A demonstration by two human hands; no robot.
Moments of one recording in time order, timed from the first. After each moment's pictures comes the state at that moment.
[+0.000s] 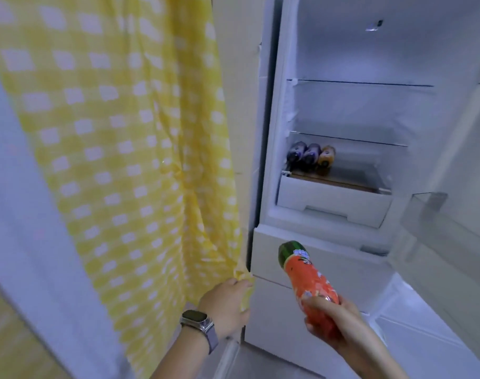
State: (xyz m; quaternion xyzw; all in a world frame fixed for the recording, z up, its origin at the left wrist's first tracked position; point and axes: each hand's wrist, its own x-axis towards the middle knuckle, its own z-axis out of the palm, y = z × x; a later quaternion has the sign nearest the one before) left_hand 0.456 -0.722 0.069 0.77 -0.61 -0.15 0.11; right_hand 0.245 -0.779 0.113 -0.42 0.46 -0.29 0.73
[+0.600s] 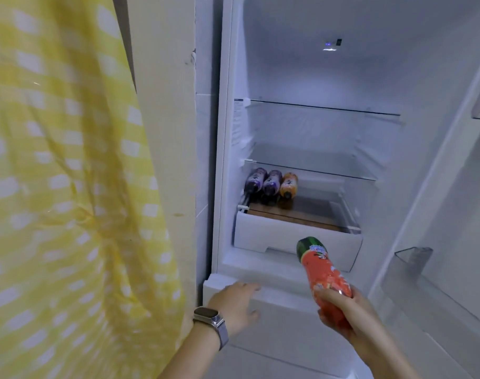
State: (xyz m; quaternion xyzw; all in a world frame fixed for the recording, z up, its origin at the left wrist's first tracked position) left_hand 0.447 -0.973 0.080 0.71 -0.67 -0.16 0.12; right_hand 0.229 -1.007 0.127 -0.42 0.50 -0.41 0.64
